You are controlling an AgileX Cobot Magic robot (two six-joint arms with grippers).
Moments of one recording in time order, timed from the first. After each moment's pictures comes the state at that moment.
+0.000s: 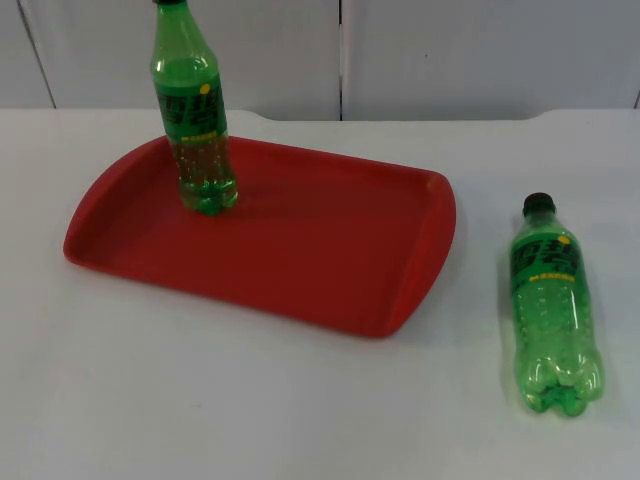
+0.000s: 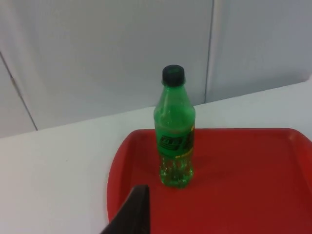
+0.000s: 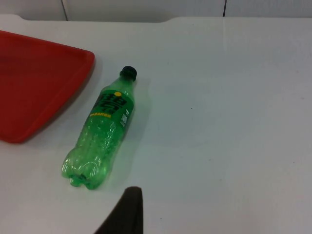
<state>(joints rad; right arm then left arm) 0.04 0.00 -0.52 0.03 1.08 -0.03 -0.39 0.79 -0.71 0.30 0.41 -0.30</state>
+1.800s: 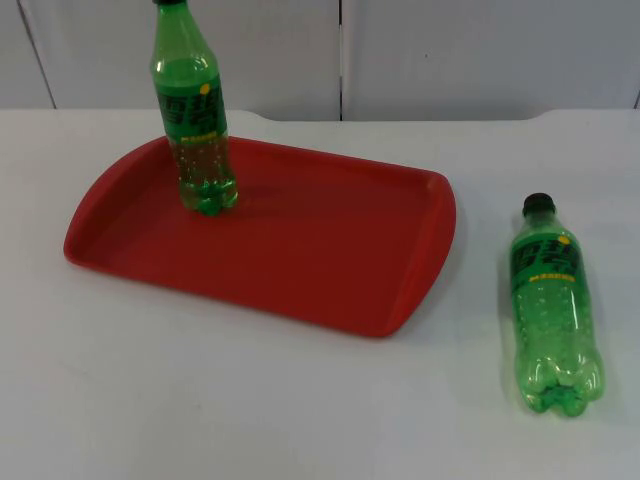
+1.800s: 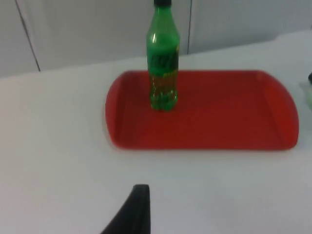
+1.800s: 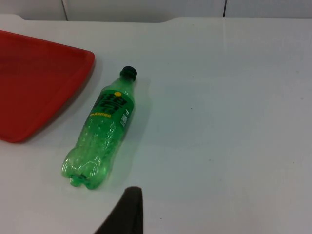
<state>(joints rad) 0.04 0.00 -0.52 0.03 1.08 -0.04 -0.39 0.00 -0.58 0.07 1.06 -0.10</state>
